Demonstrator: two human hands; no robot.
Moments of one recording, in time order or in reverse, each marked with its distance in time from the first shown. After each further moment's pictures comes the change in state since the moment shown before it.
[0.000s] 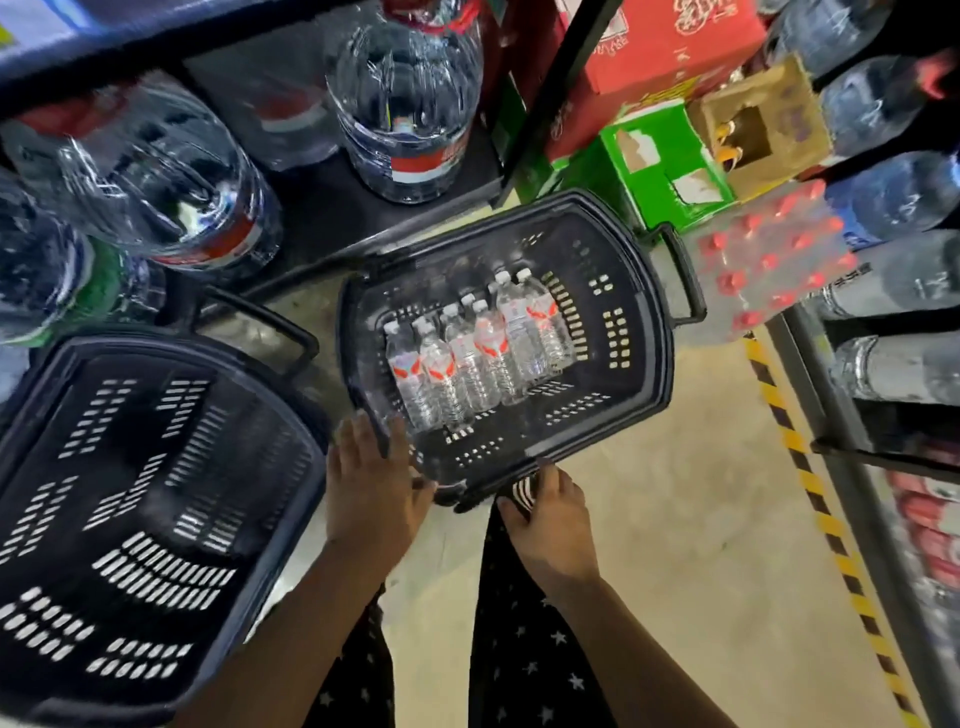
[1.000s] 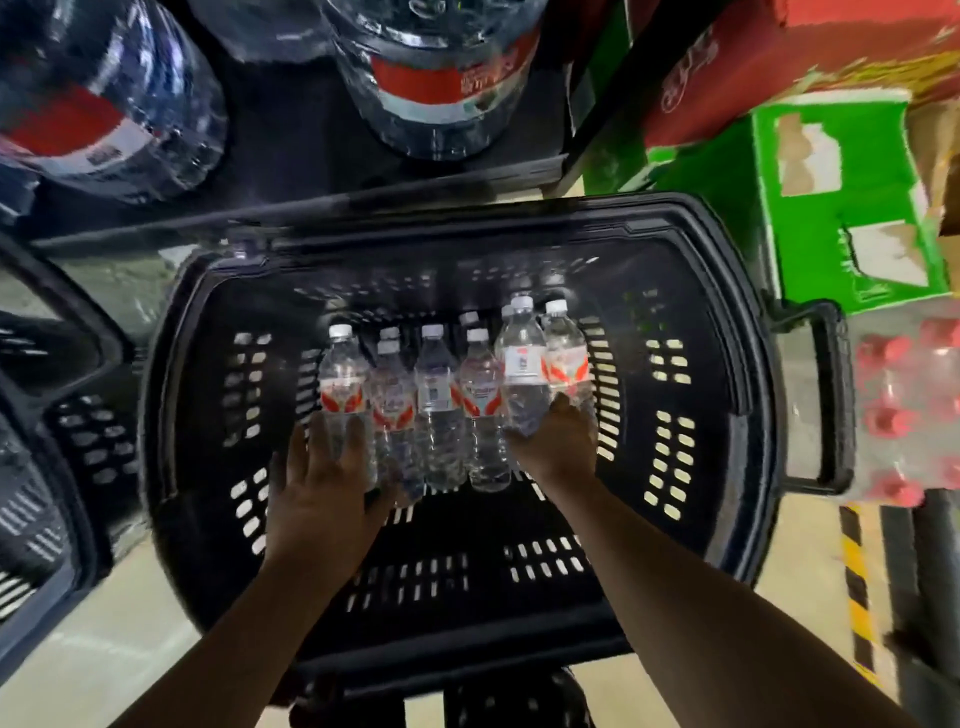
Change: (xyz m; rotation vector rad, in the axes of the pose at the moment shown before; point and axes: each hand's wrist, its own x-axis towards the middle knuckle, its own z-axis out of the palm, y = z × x) left_hand 0.203 0.058 0.132 -0.134 0.039 -0.252; right_hand 0.379 0.070 0.063 -0.190 -0.095 -0.063
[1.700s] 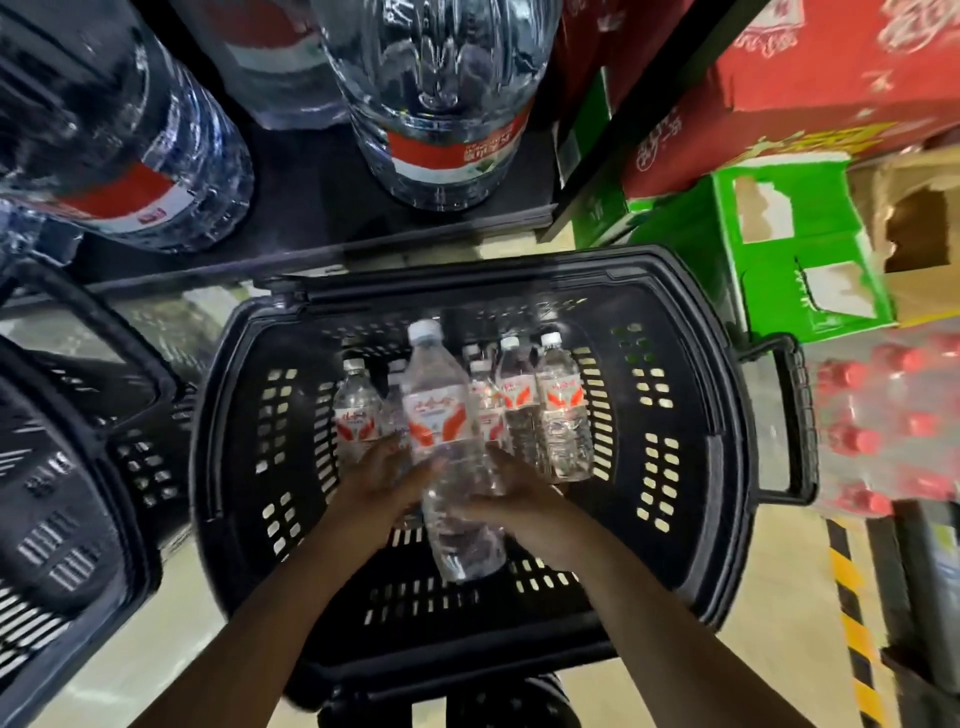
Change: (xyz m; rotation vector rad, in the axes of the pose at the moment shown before) left_hand -0.004 0.020 -0.057 -1.274 -0.274 -0.144; right_hand -0.097 -0.047 -0.069 0.862 -0.756 -0.289
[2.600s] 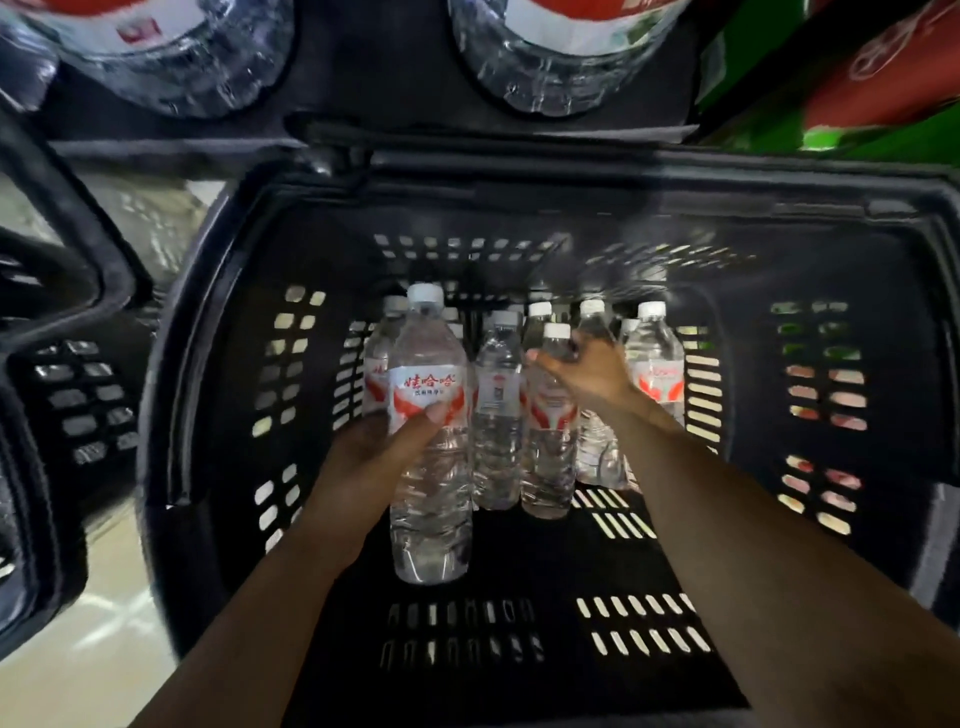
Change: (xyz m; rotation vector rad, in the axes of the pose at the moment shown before) left_hand 0.056 -0.051 -0.021 -0.355 0.130 -0.022; right_hand 0.190 0.038 -0.082 -0.694 0.484 0.162
